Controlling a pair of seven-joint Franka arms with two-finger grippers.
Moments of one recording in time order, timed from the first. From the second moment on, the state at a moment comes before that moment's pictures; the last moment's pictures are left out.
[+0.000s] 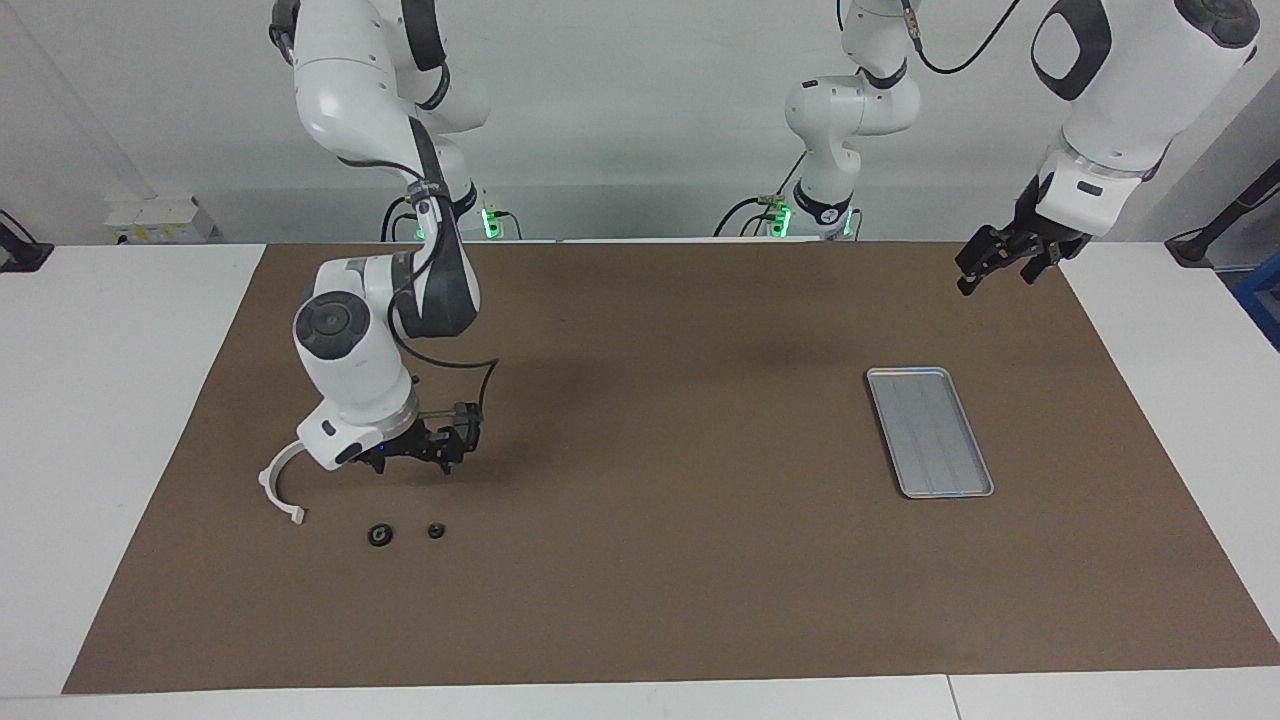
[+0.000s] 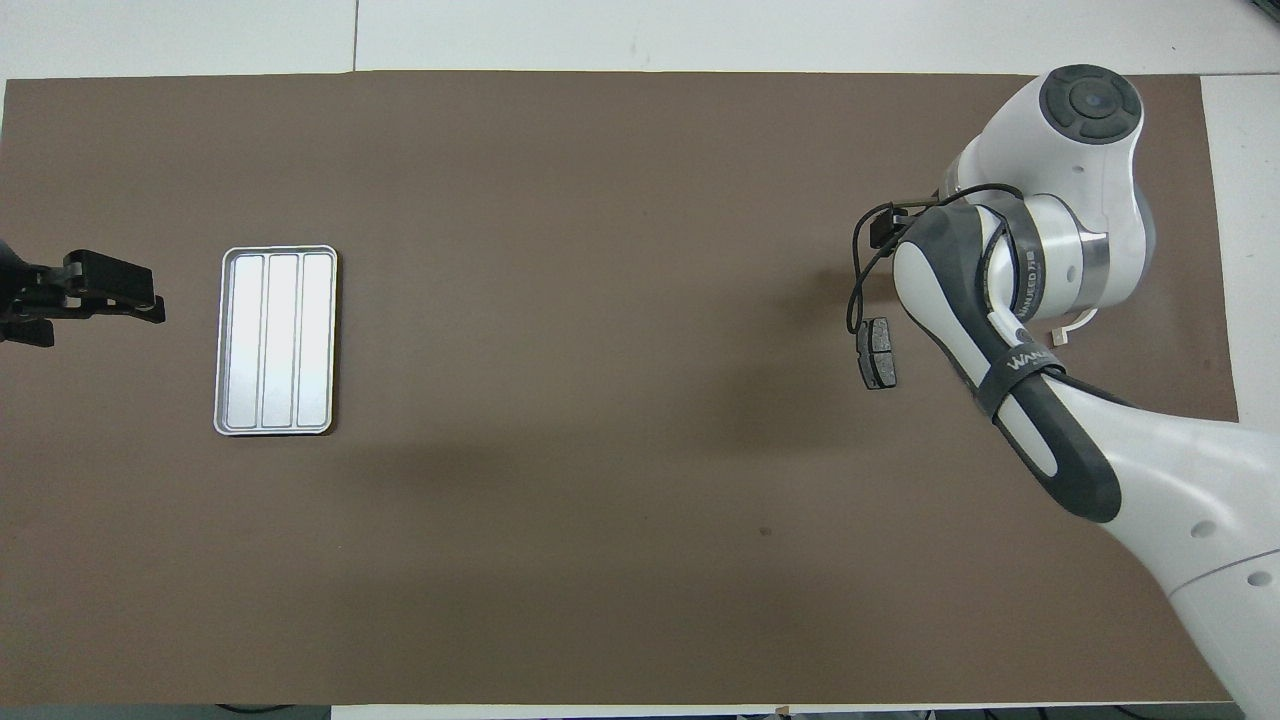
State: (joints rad) left arm -0.02 -0.01 -0.01 -1.63 -0.02 1.60 -0.16; right arm 0.13 0.52 -0.03 -1.57 -0.05 2.06 0.19
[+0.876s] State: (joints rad) left arm -0.02 -0.01 -0.01 -1.63 -0.02 1.60 -0.16; right arm 0.15 0.71 -0.03 -1.41 -0.09 2.11 0.31
